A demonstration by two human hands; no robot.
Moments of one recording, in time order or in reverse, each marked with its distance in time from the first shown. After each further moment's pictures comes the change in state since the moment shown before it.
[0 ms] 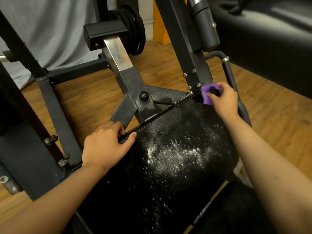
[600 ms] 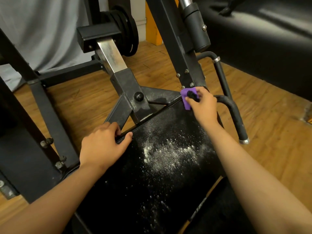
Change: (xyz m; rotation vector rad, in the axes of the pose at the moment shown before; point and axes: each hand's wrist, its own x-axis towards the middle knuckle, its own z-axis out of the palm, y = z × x) left_hand 0.001 0.000 0.001 0.009 -0.009 0.014; right_hand -0.034 -0.022 0.024 0.092 -0.004 -0.049
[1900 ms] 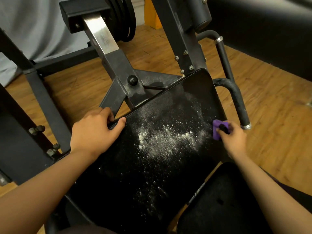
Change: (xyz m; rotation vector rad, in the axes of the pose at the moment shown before) left_hand -0.001 0.003 -0.001 0.045 0.032 0.028; right_hand -0.104 0.133 -0.061 -0.090 -0.008 0.309
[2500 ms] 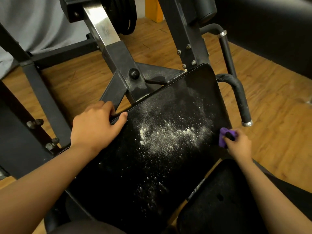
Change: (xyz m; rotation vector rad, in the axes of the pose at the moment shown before) left_hand 0.000 -0.002 0.006 0.016 -0.001 0.024; right_hand -0.009 0.036 -0.006 -0.166 -0.021 0.163
